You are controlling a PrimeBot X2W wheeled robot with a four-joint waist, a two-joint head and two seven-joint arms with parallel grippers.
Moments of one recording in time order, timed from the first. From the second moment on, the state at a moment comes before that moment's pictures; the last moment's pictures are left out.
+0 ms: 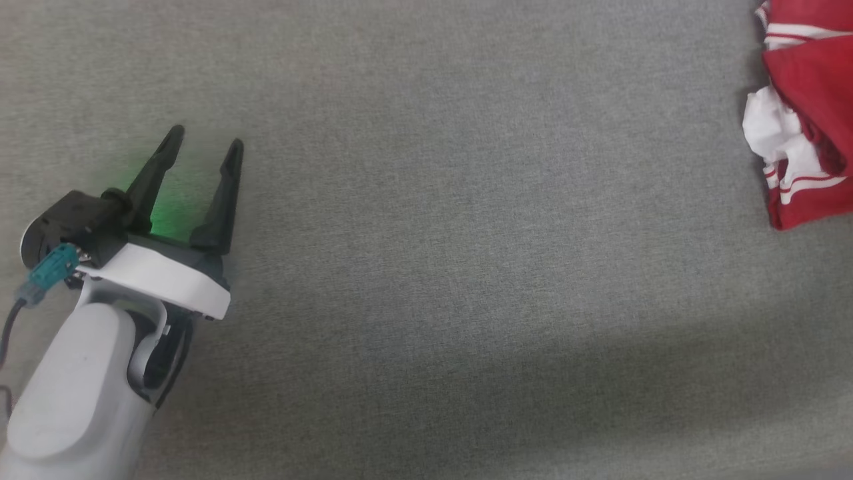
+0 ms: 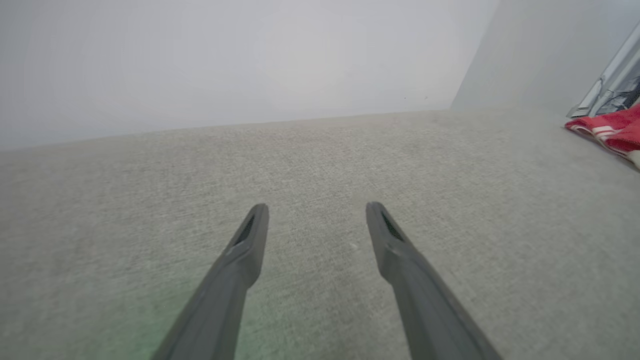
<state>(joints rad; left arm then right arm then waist) -0.48 0.43 -0.23 0.27 -0.48 -0.13 -0.26 -0.81 -0.70 -0.06 0.59 0.33 0.13 0.44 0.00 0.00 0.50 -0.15</state>
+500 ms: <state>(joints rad) -0.55 0.46 -0.29 0.28 -0.50 -0.13 -0.26 -0.92 -0.64 -0.07 0.81 0.21 0.13 0.31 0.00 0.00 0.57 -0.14</state>
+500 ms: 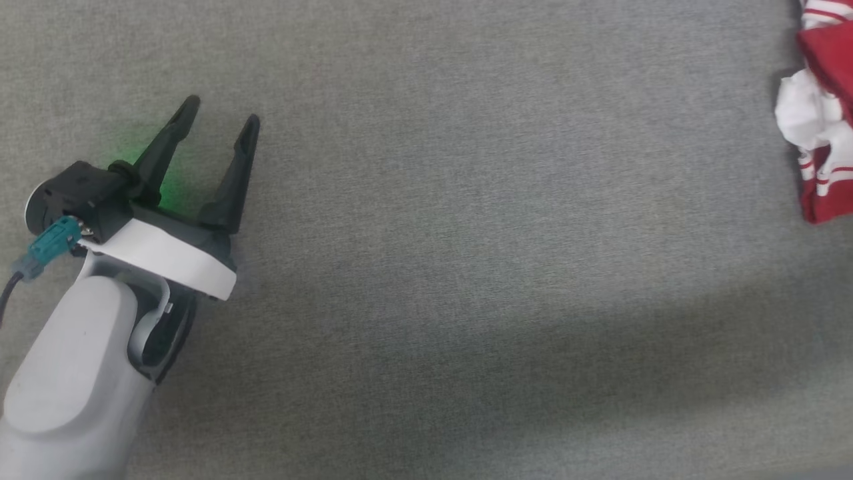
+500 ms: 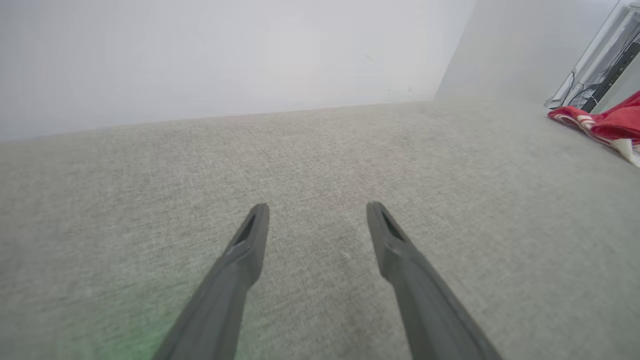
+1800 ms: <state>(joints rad) -0.31 0.38 -0.09 0.29 -0.58 -0.13 -0.26 -0.77 -0.52 0.07 0.78 0.34 0.13 0.03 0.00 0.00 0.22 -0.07</state>
